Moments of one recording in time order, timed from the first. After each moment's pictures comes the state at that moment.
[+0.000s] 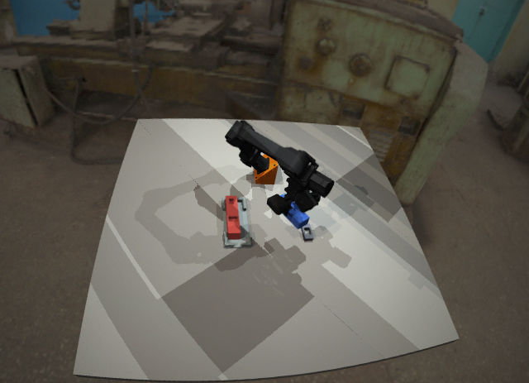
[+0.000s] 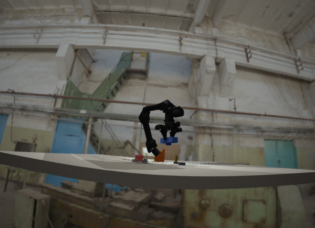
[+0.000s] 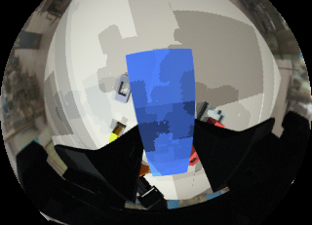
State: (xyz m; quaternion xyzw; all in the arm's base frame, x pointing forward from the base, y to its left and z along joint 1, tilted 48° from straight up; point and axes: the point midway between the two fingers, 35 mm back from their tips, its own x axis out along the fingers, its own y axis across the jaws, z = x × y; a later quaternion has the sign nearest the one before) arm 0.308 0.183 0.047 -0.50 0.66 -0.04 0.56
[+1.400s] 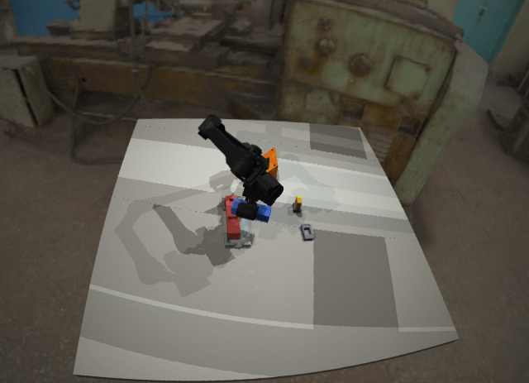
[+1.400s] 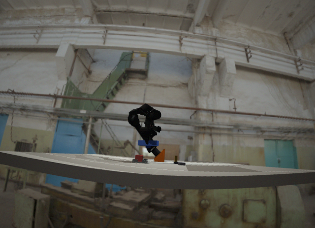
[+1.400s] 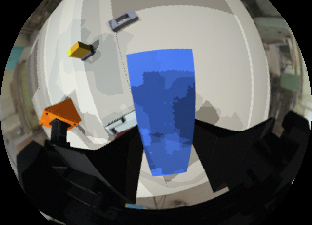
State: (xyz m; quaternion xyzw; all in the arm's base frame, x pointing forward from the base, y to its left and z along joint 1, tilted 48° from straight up) arm 0.305 0.072 0.126 -0.67 0.63 0.19 0.35
